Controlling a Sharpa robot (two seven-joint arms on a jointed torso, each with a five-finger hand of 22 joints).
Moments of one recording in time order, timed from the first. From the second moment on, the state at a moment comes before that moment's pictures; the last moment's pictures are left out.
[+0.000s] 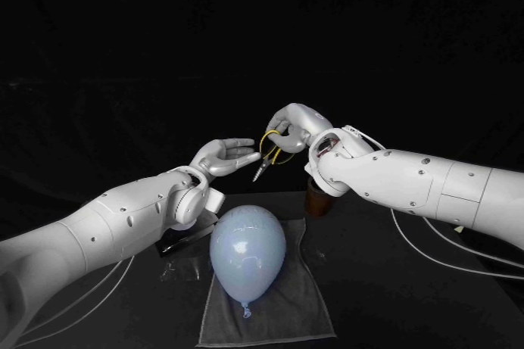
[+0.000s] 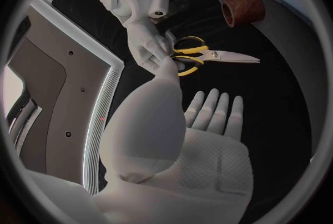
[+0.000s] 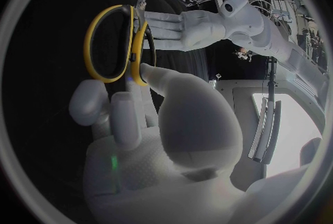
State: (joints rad) left arm 1.26 -0.43 -0.02 0.94 -0.34 -0.13 0.37; left_hand 1.53 -0.09 -0.08 0.29 0.05 0.49 0.16 0.13 0.16 0.62 0.25 0.06 0.06 0.46 0.24 0.10 0.16 0.08 0.35 0.29 0.13 0.04; right arm 1.46 -0.50 -0.14 1.19 -1.20 -0.61 -0.10; right_hand 1.33 -0.08 0.65 0.02 0.05 0.98 0.14 0.41 0.36 1.22 0.07 0.17 0.08 1.47 0.00 1.40 1.21 0.11 1.27 0.10 1.27 1.07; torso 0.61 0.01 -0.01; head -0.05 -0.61
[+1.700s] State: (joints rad) left arm 1.26 -0.36 -0.03 0.85 -0.39 0.02 0.28; left_hand 1.67 0.12 -0.02 0.29 0.05 0.89 0.19 0.29 0.26 1.09 0.15 0.11 0.07 0.95 0.13 0.21 0.23 0.13 0.72 0.29 0.21 0.07; right arm 1.45 -0.49 -0.14 1.18 -1.18 -0.62 -0.08; right_hand 1.33 -0.08 0.65 0.02 0.05 0.98 0.13 0.41 0.36 1.23 0.07 0.17 0.08 1.47 0.00 1.40 1.21 0.10 1.27 0.10 1.27 1.07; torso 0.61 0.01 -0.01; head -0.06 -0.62
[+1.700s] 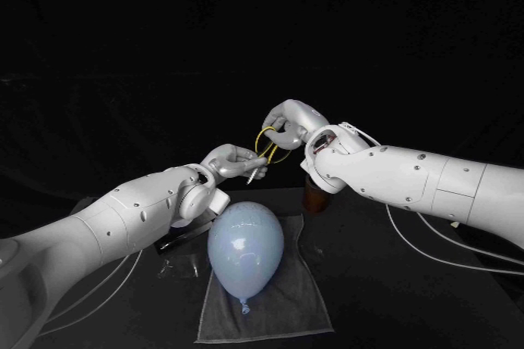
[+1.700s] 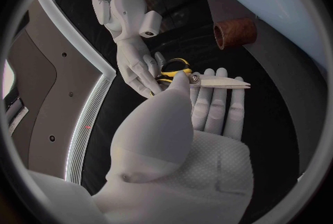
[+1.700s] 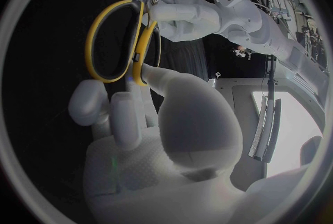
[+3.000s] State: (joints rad) left arm 1.26 -0.36 -0.03 0.83 -0.40 -0.07 0.25; left_hand 1.56 -0.11 0.54 0.23 0.04 0.95 0.16 0.40 0.32 1.25 0.11 0.07 0.06 1.04 0.10 0.16 0.29 0.17 0.77 0.29 0.20 0.07; right arm 1.45 -0.49 -0.14 1.16 -1.12 -0.62 -0.02; right_hand 1.23 -0.21 0.44 0.11 0.15 0.88 0.21 0.26 0.31 1.10 0.15 0.08 0.07 0.97 0.11 0.55 0.42 0.17 0.76 0.22 0.50 0.38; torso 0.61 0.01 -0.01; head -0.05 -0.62
